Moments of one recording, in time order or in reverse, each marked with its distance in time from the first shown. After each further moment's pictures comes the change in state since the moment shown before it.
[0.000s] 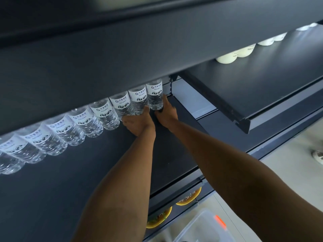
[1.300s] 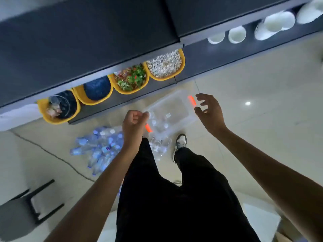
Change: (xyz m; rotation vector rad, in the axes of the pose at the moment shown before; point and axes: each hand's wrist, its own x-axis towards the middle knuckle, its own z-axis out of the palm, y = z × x) left_hand -0.322 -0.394 -0.232 0.202 -0.467 -0.272; right_hand -0.462 0.358 -0.095 -0.084 -0.203 0.259
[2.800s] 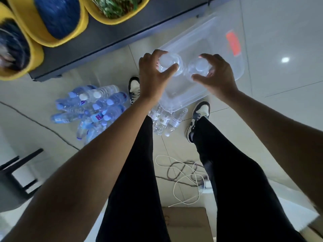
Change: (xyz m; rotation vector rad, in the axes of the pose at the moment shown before) left_hand 0.209 -0.251 0.106 0.473 0.015 0.346; right_hand 0.110 0.228 0.231 -0.205 -0.216 -0.036
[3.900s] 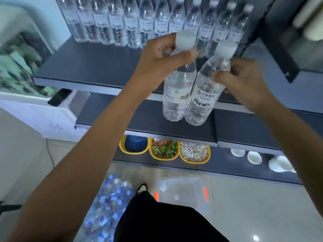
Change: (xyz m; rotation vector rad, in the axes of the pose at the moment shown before) left_hand -0.103 0.449 -0.583 -0.610 0.250 0.699; right_hand -0.195 -0.622 -0.425 0.224 0.038 -0.783
